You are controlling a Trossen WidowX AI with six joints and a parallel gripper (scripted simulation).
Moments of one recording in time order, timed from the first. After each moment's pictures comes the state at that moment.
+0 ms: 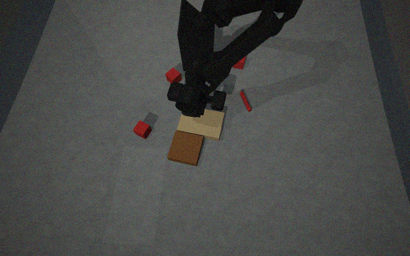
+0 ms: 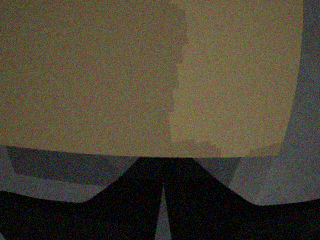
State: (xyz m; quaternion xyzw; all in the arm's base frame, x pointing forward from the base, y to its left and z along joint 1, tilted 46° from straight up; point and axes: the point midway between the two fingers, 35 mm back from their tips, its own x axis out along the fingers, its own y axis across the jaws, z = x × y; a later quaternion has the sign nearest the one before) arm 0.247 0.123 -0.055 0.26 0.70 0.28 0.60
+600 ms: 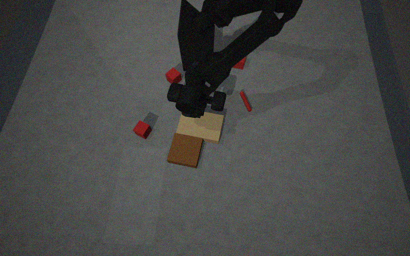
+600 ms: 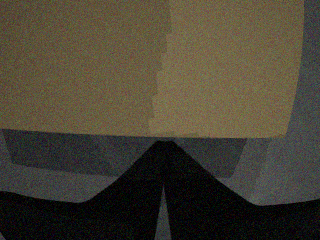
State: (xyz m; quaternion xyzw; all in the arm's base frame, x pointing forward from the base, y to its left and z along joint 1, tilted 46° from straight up) arm 0.250 0.124 -0.054 0.26 0.70 0.28 0.60
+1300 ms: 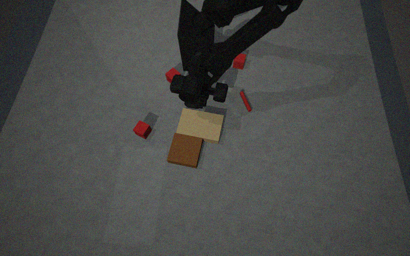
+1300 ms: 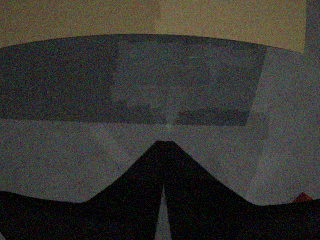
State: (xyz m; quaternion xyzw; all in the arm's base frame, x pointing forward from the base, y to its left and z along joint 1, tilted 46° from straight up) arm 0.215 0.121 -0.052 0.26 0.70 0.28 0.60
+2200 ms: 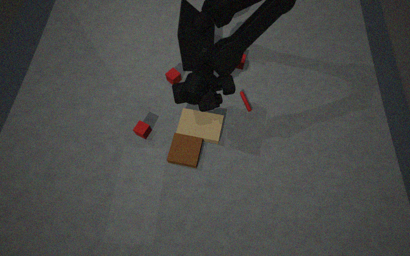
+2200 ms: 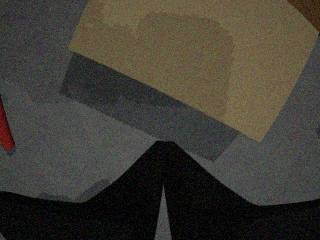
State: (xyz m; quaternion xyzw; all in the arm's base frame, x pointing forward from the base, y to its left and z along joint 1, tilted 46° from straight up) arm 0.258 0.101 0.002 0.12 0.62 0.42 0.65
